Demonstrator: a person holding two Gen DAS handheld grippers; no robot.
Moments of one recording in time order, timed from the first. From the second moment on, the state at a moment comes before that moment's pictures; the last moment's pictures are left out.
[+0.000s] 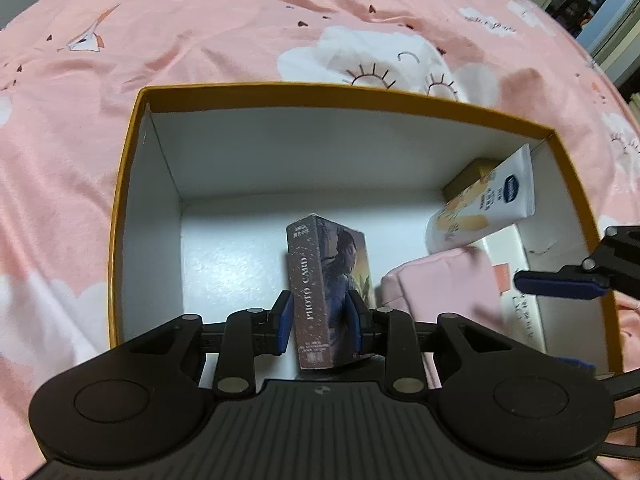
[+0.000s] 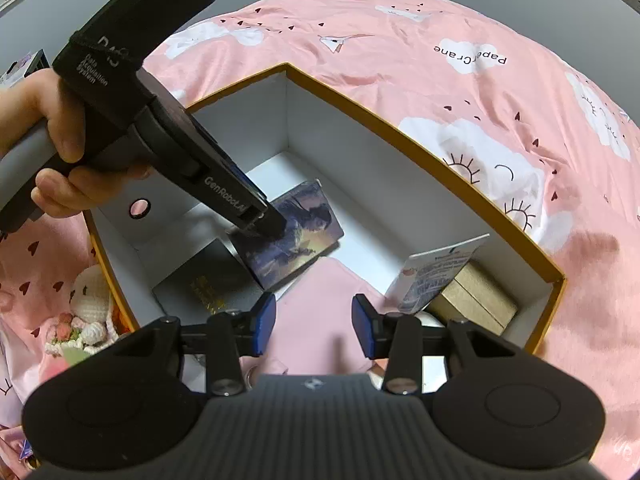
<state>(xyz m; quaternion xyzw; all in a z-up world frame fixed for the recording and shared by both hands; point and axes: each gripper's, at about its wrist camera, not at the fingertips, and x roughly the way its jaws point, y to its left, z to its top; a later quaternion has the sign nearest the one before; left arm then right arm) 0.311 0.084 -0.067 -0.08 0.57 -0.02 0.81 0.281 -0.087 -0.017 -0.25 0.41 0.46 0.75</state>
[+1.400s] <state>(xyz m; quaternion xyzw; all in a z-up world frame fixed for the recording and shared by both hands) 0.310 0.076 -0.070 -0.08 0.59 -0.05 0.80 0.273 -0.087 -0.023 -0.25 0.42 0.43 0.76</state>
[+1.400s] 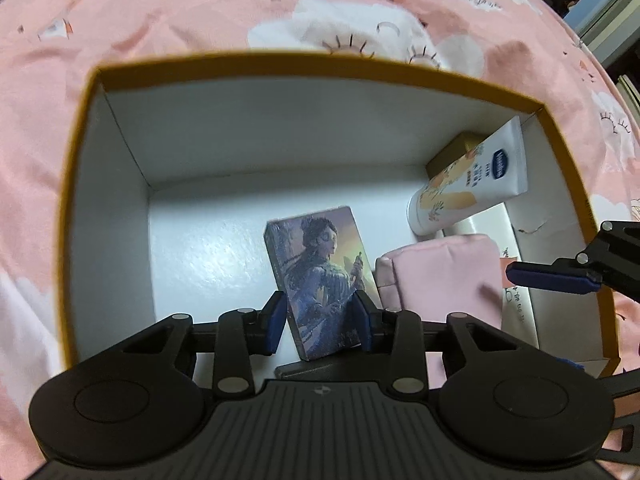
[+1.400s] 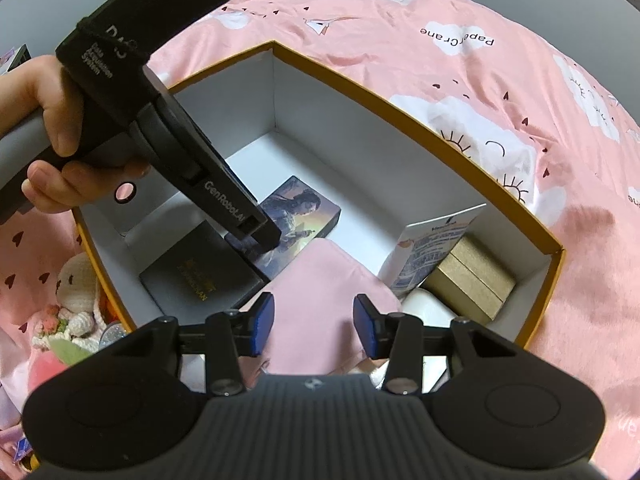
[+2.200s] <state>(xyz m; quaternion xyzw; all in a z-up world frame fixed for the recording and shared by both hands) 0.116 0.030 0.050 0.01 0.39 -0.10 0.91 0.143 -0.144 0.019 -0.07 0.36 0.35 0.86</state>
